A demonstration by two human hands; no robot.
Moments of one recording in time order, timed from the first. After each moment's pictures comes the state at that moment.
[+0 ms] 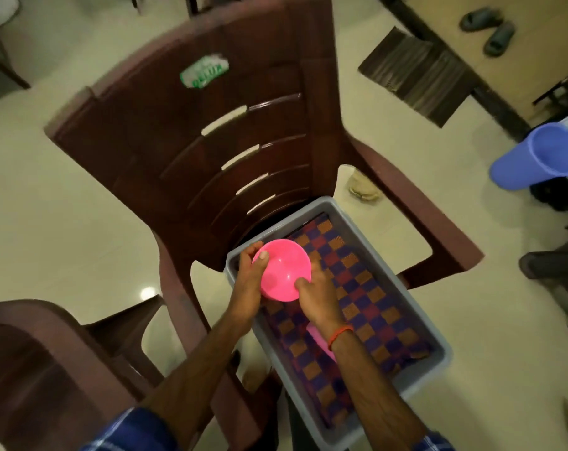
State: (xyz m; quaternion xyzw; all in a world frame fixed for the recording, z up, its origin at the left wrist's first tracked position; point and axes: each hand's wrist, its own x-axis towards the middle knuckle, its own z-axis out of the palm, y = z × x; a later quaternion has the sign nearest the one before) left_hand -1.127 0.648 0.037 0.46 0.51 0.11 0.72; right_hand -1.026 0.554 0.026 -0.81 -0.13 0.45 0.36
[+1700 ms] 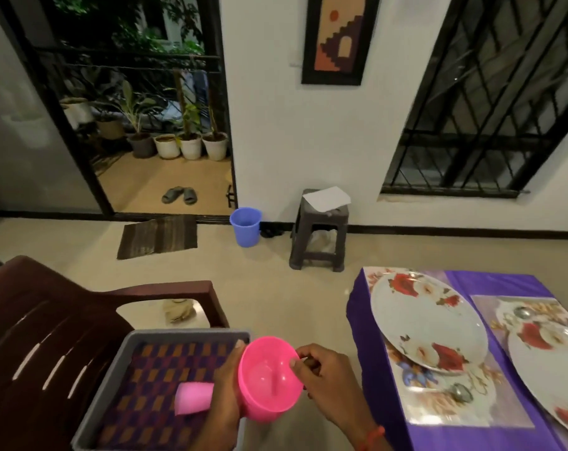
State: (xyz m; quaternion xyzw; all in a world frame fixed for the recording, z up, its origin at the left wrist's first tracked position) left_hand -1.207 0.331 0.289 0.54 0.23 -0.15 0.80; right_hand -1.224 0.151 0.312 -0.86 0.05 0.05 0.50
